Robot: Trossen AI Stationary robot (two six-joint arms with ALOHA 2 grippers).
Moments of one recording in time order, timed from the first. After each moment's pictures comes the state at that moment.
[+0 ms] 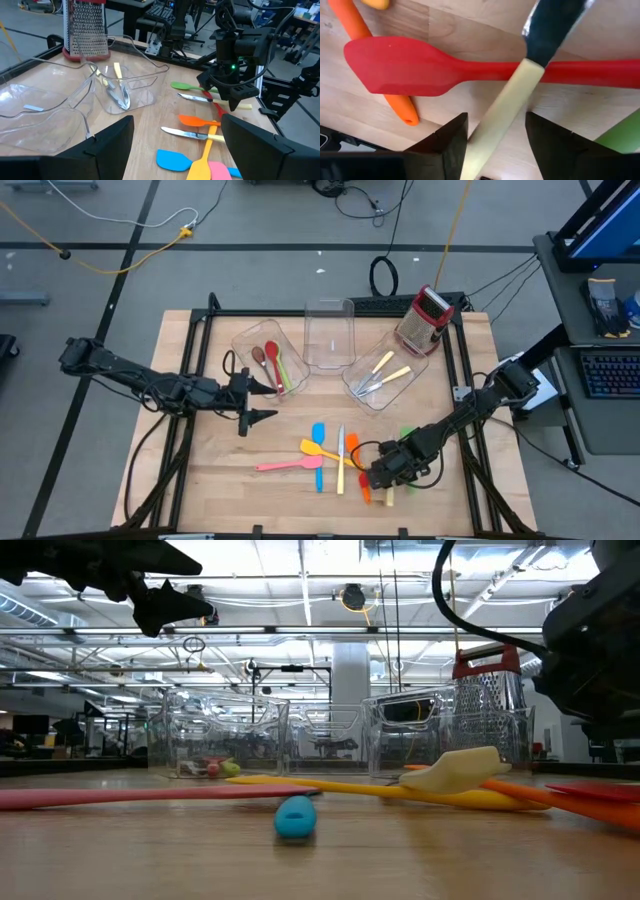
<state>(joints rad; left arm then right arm) -0.26 0.86 0.41 0.24 -0.29 -0.29 0.57 1.70 0.89 -0.37 -0.31 1.93</state>
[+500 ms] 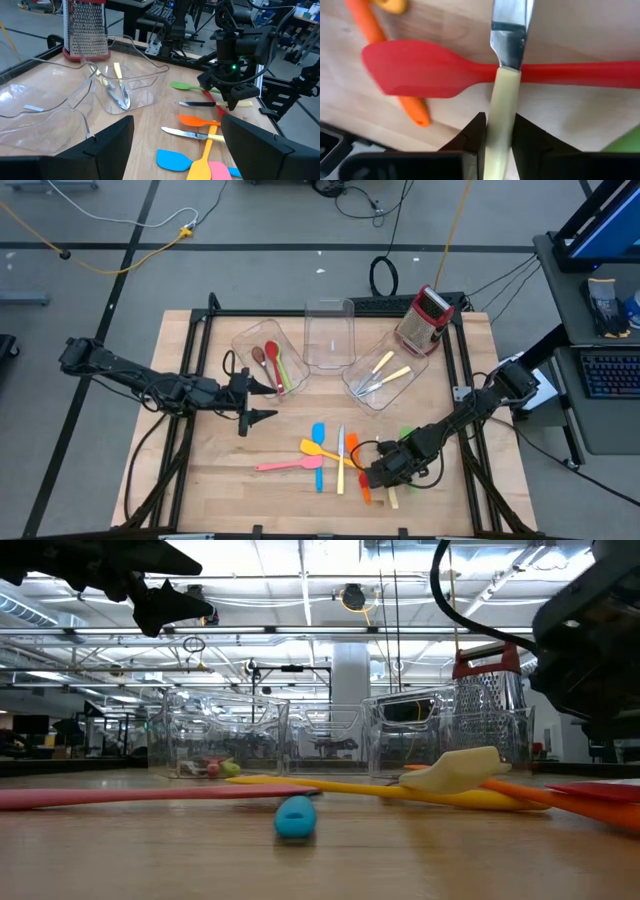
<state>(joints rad) -0.26 0.86 0.41 0.24 -0.29 -0.29 0.57 1.70 0.89 -0.33 -0.29 1.95</state>
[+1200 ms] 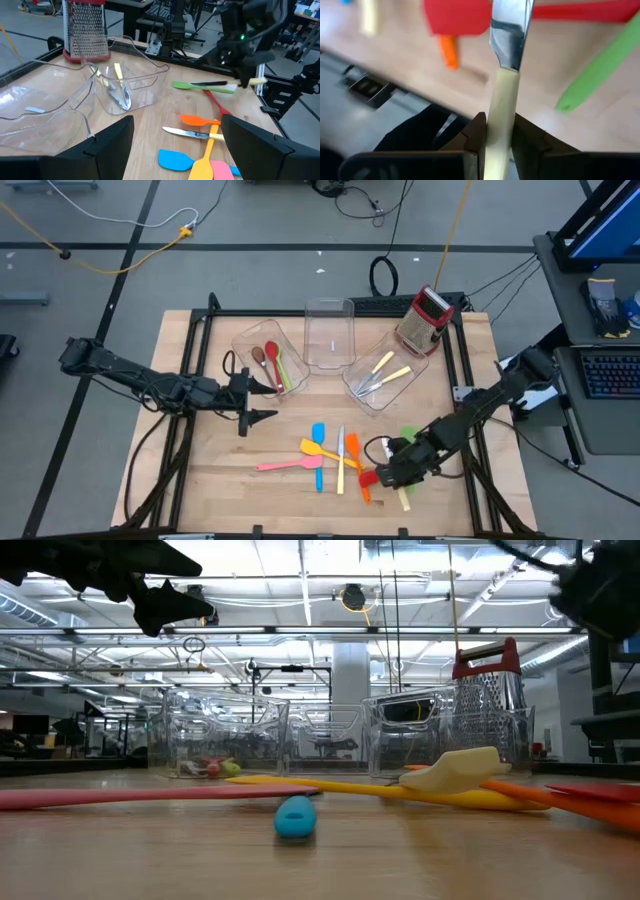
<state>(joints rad) -0.26 0.86 0.41 0.24 -0.29 -0.27 0.61 1.47 0.89 -0.44 -0.28 1.97</state>
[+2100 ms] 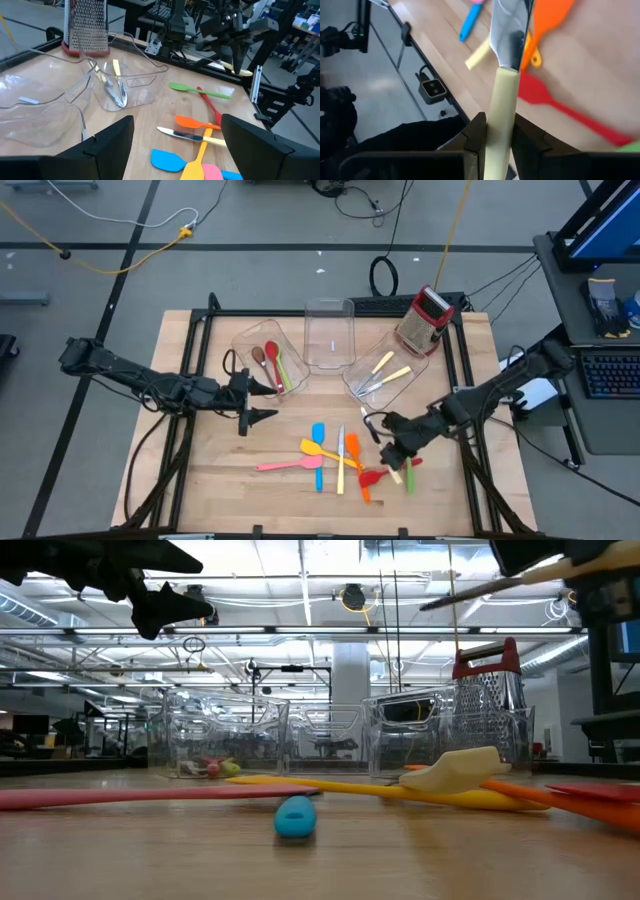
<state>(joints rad) -0.26 0.86 0.41 0.24 -0.29 -0.35 0.47 1.26 0.89 -0.45 -0.12 1.41</state>
